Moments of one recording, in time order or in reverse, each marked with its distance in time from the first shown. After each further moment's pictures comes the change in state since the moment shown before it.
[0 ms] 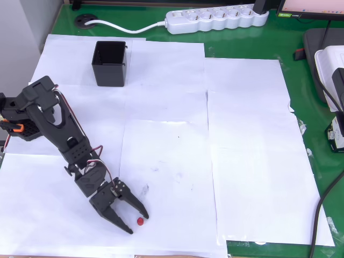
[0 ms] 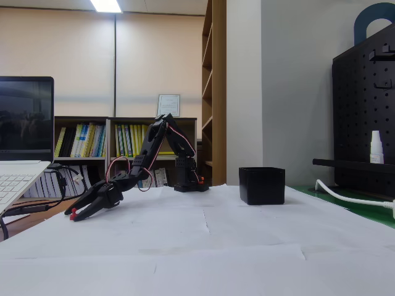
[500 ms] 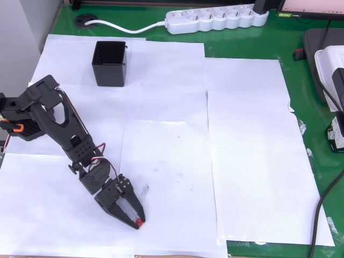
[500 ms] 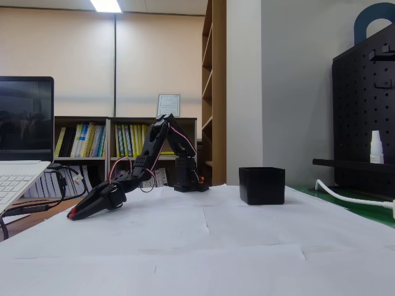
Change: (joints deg) arm -0.8 0.0 0.5 0.5 0.0
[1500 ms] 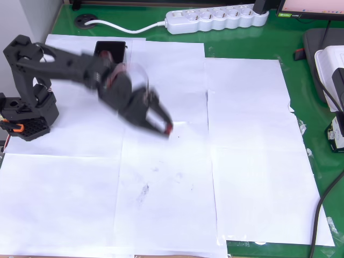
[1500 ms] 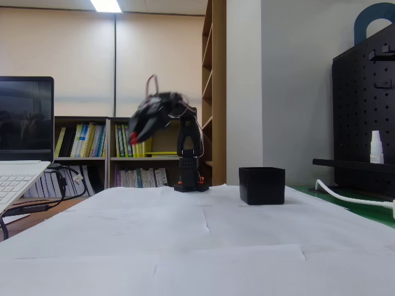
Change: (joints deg) arm -34.2 -45.2 40.2 100.5 17.1
